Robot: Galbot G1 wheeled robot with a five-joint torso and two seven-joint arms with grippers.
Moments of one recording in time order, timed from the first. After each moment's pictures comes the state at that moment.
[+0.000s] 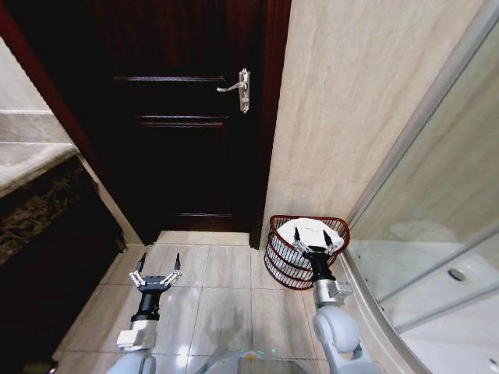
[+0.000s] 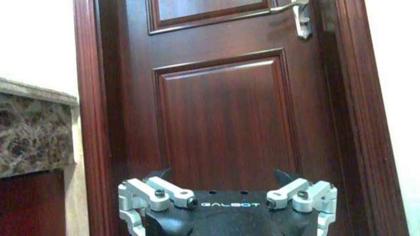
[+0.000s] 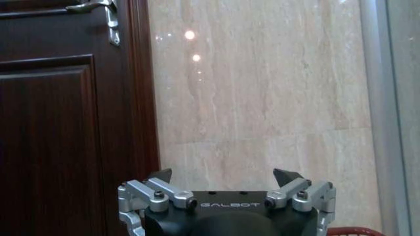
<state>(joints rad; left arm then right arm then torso) 1.81 -1.61 -0.80 -2.08 -0.05 -0.43 0.13 -1.51 1.44 0.42 2.07 0.14 0.10 0.16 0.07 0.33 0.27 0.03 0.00</state>
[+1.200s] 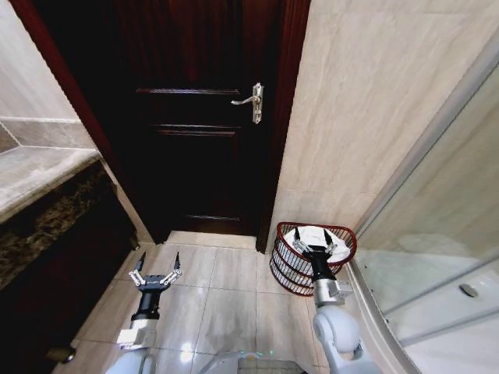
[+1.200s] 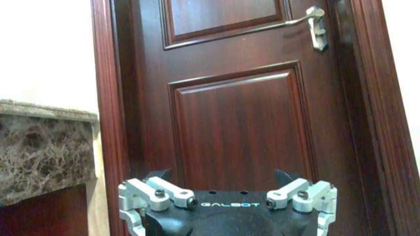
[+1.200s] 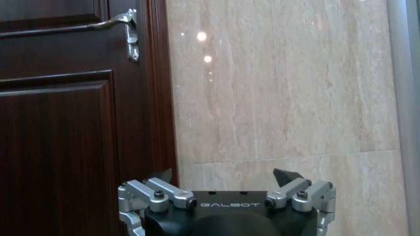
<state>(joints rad) 1.80 -1.61 -0.80 -2.08 -0.04 -0.43 0.13 -1.52 1.44 0.43 2.09 0.13 0.09 0.15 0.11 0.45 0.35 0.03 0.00</state>
